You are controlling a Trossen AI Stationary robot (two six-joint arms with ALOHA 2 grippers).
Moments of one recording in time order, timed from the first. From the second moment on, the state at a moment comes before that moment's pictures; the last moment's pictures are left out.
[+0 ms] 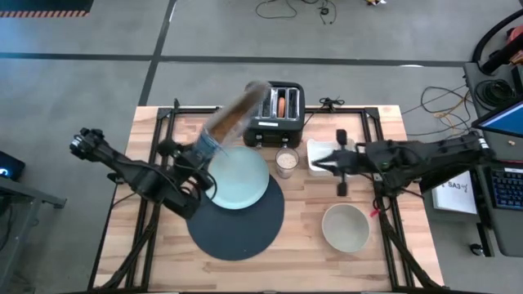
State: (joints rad) left arm -0.52 1.29 1.30 -1.38 -1.26 -0.92; right arm 0.18 0.88 0.90 -0.31 0.25 -0.20
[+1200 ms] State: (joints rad) left arm -0.52 1.94 2.07 -1.23 -0.46 -0.50; right arm 1.08 0.77 0.76 -0.08 0.33 -0.55
